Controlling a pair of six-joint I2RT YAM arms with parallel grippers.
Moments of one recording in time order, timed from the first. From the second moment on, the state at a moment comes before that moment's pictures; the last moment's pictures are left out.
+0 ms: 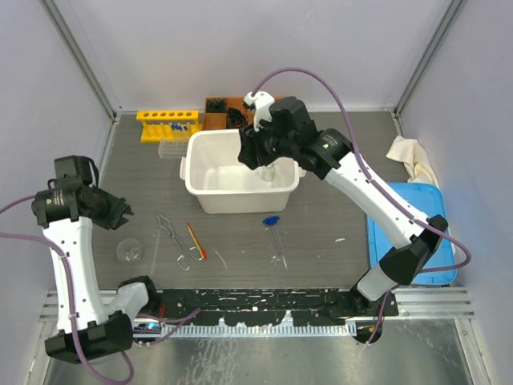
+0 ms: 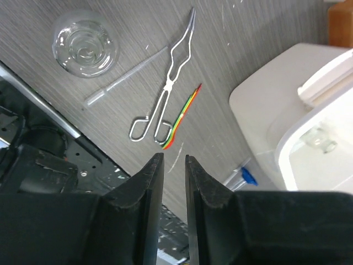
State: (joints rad) left arm 0.22 0.99 1.35 -1.46 -0.02 -0.85; right arm 0.73 1.55 1.75 -0.71 -0.13 0.13
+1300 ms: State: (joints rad) left arm 0.50 0.93 1.12 -1.52 0.00 -0.88; right arm 0.72 1.62 1.77 -0.79 -0.05 0.05
